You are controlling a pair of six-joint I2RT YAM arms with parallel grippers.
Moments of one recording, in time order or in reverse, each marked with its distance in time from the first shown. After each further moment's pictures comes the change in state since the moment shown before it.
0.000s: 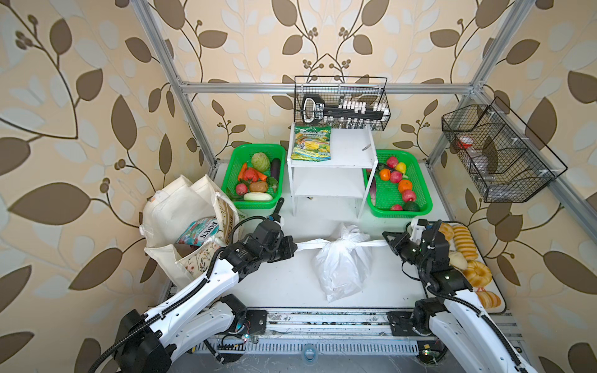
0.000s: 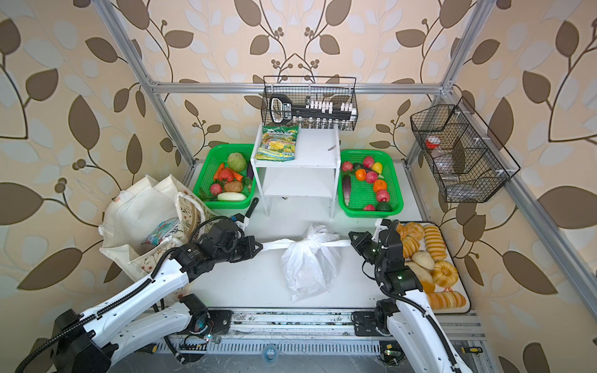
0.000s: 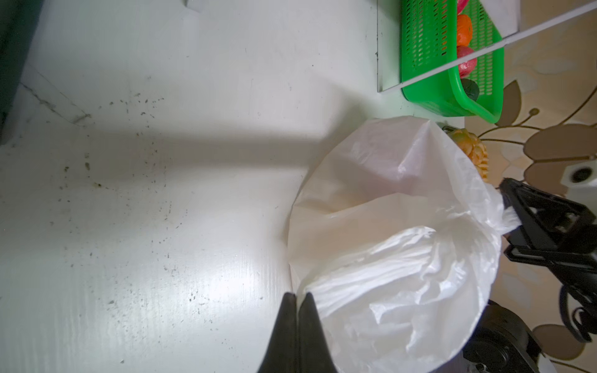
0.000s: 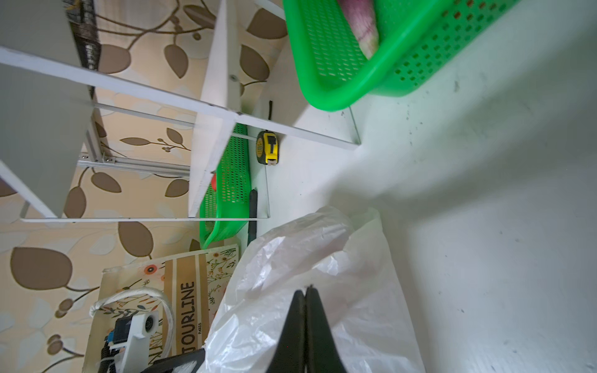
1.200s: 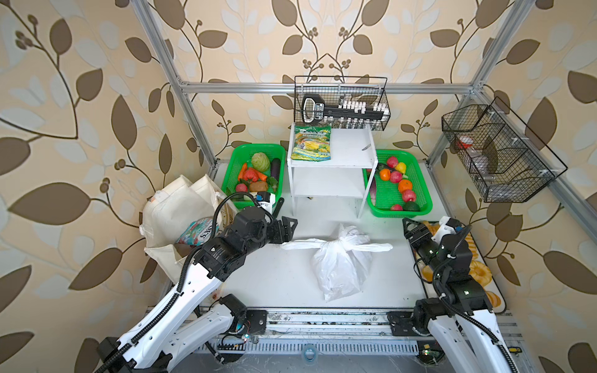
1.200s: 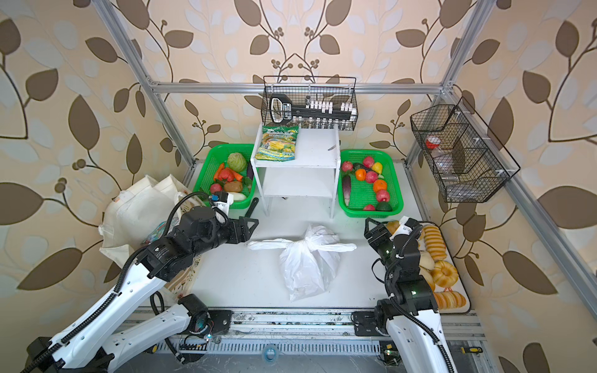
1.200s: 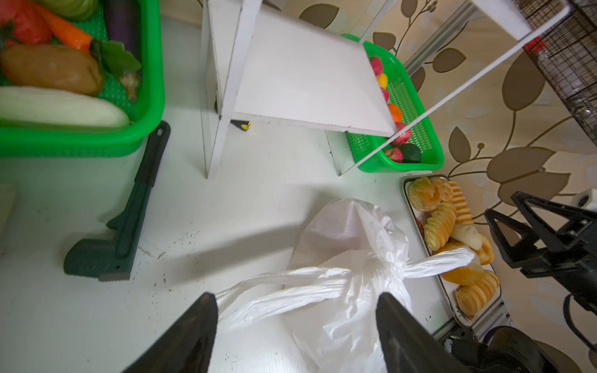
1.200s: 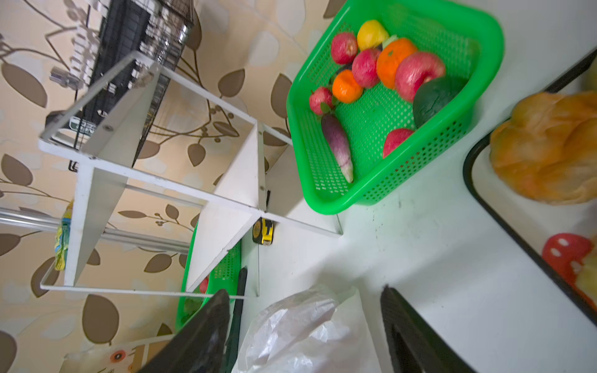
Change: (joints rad) left arm 0.016 -0.068 0.283 -0.106 -0.106 0.282; right arm -0.052 -0.201 0.108 -0.186 0.298 -0.088
